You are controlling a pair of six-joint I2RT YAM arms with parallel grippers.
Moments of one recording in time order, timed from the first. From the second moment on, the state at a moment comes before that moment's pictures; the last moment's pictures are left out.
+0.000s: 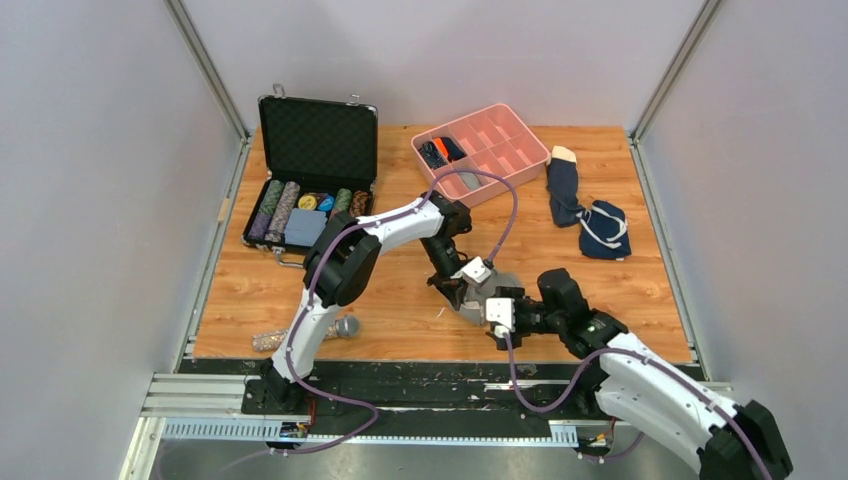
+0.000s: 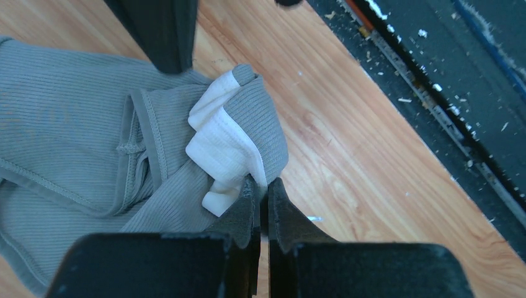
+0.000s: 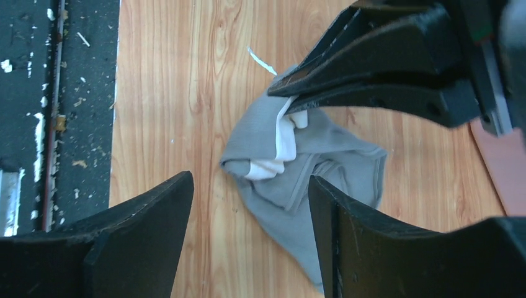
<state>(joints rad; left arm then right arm) -0.80 2.27 1.79 -1.29 0.89 1.58 0.59 0.72 0.31 -0.25 -0.60 -0.88</state>
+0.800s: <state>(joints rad) -0.77 2.30 1.79 -1.28 0.99 1.38 0.66 1.16 0.38 0.03 -0.54 -0.85</state>
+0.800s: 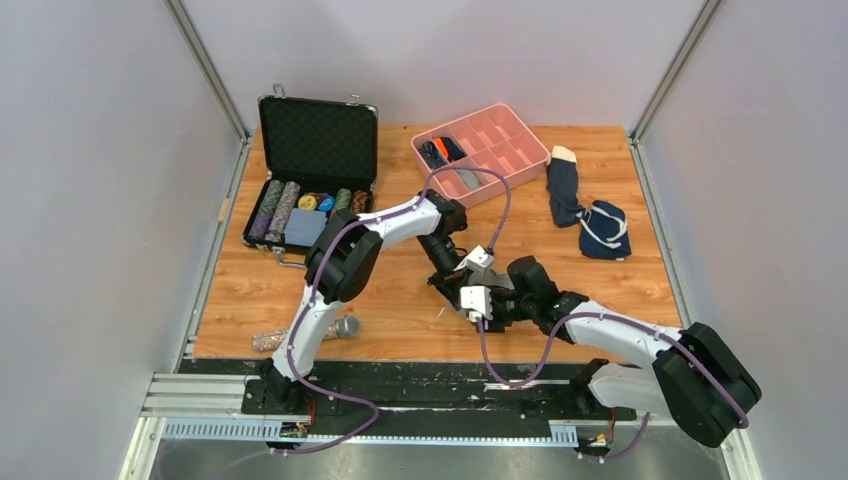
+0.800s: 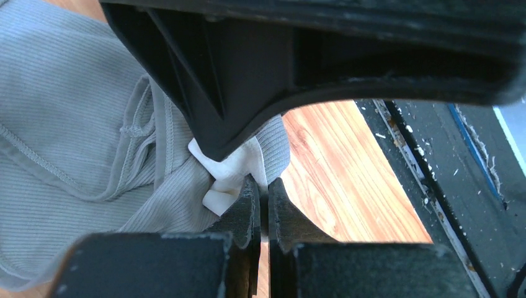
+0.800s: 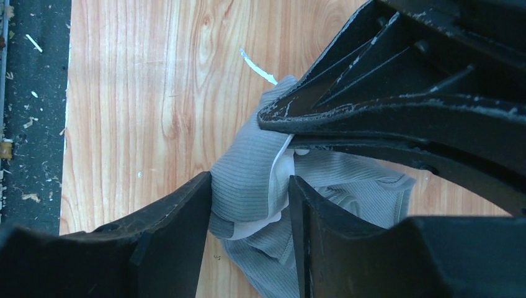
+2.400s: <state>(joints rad) -0.66 2.38 1.67 -1.19 1.30 0.79 0.57 1.32 0.53 -0.12 -0.69 -0.73</state>
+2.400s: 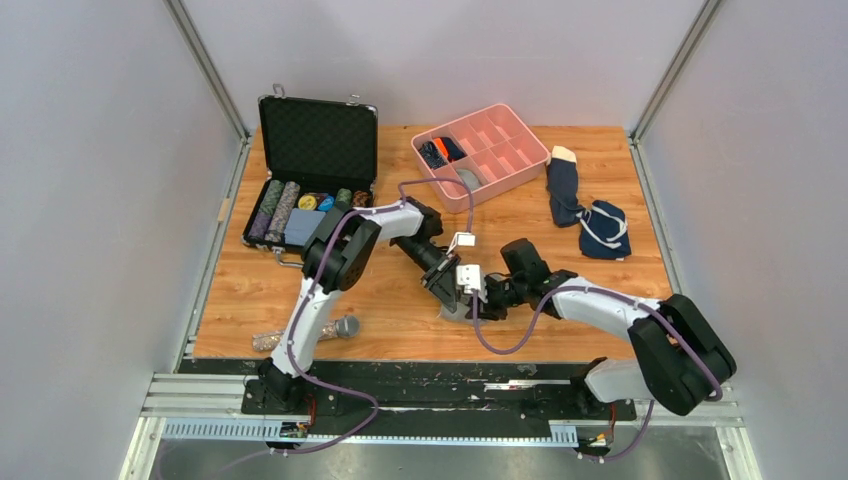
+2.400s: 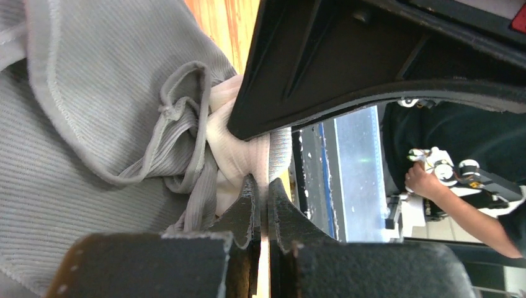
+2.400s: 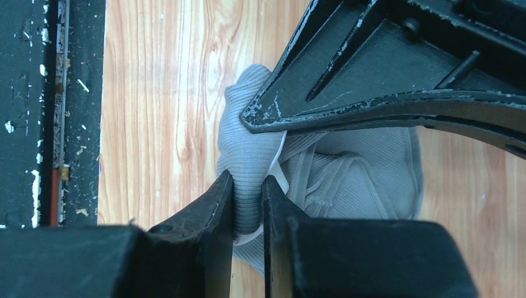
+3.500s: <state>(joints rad) -0.62 2.30 1.41 -1.20 1.36 0.80 0.69 1.54 0.78 -0.36 -0.81 -0.43</state>
